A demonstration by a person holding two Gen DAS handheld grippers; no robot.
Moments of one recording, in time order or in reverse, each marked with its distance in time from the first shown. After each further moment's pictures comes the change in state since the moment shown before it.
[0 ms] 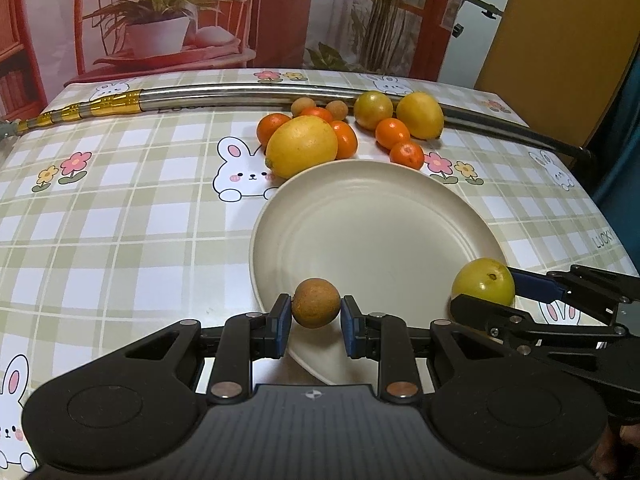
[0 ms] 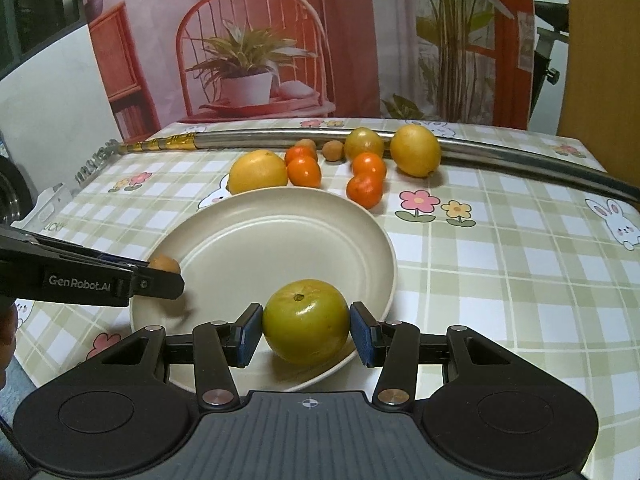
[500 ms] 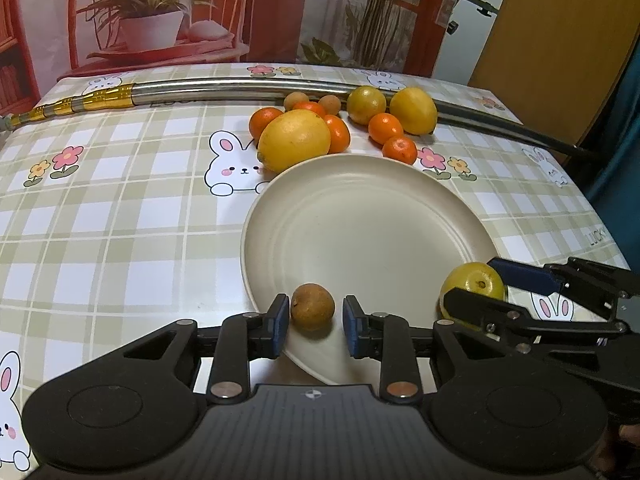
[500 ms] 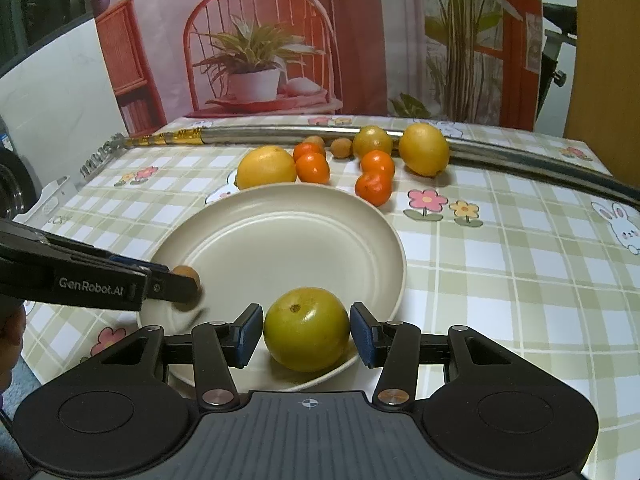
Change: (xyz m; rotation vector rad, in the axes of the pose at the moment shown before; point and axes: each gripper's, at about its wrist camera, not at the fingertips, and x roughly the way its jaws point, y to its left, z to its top) left arm 0.001 0.000 -0.001 -0.006 0.006 -0.026; right arm -0.003 0.005 0.000 -0.015 -0.002 0.012
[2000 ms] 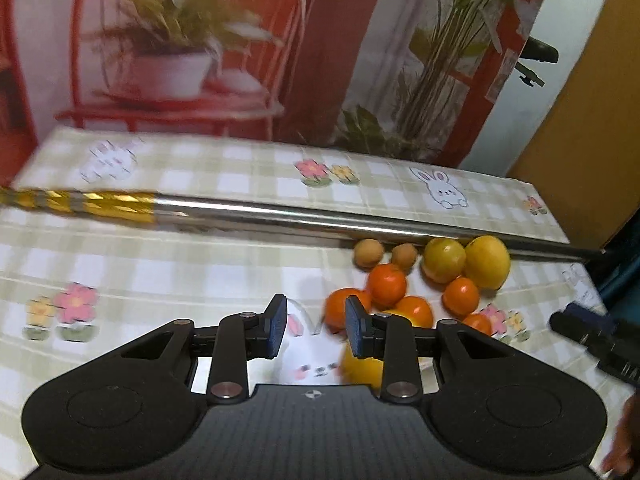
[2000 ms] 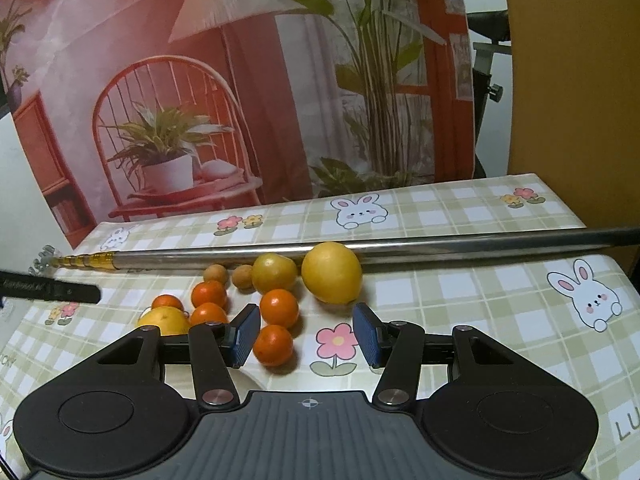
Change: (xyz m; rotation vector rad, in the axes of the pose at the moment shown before) left arm 0.048 0.080 0.137 -0.098 -0.041 -0.045; right arm 0.036 -0.082 0.101 0.187 -0.122 -0.125
